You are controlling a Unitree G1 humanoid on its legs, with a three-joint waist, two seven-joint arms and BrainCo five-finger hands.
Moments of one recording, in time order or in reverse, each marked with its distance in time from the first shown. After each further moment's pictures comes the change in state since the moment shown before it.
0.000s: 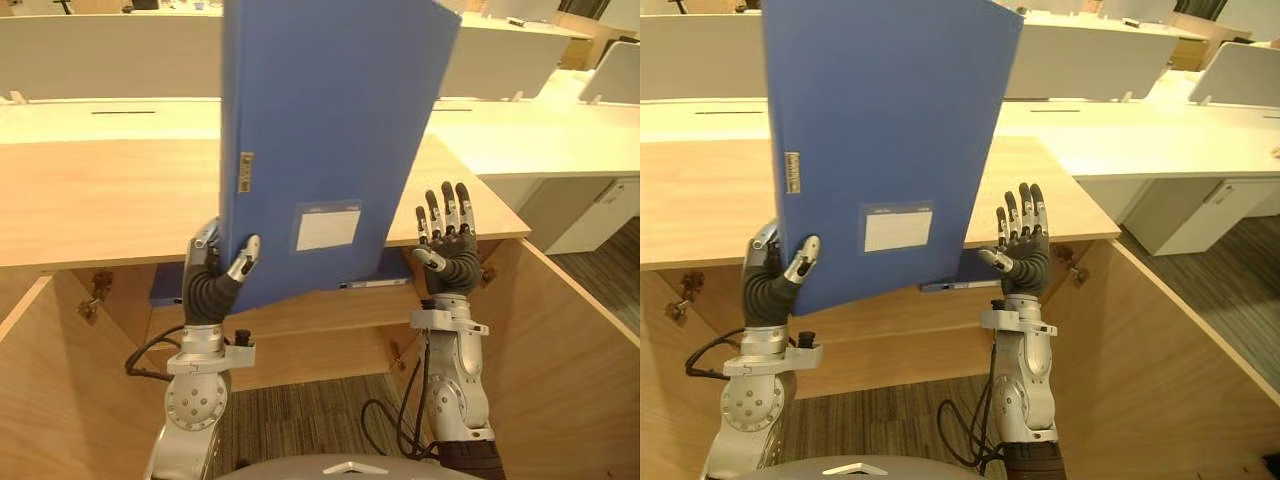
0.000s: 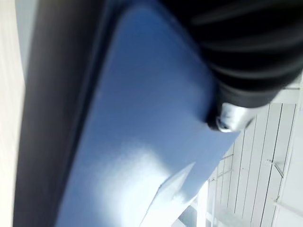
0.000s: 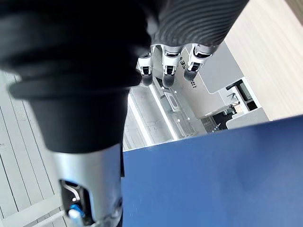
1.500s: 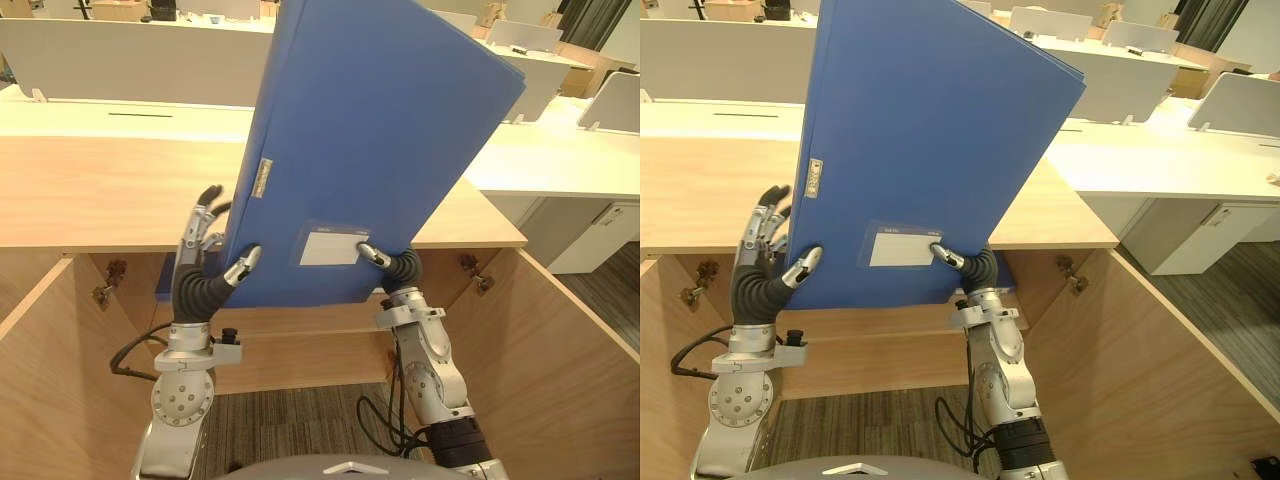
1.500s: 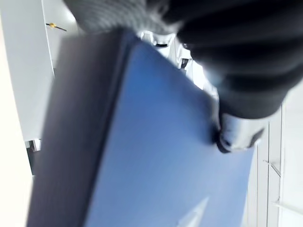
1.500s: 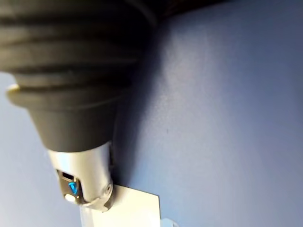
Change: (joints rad) left arm 0.000 -0.003 0.131 0.036 0.010 -0.042 -0.016; right arm -0.084 -0.007 0.074 0.133 -0.062 0.094 0.100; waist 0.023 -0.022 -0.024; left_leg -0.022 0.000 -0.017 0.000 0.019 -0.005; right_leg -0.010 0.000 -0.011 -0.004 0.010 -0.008
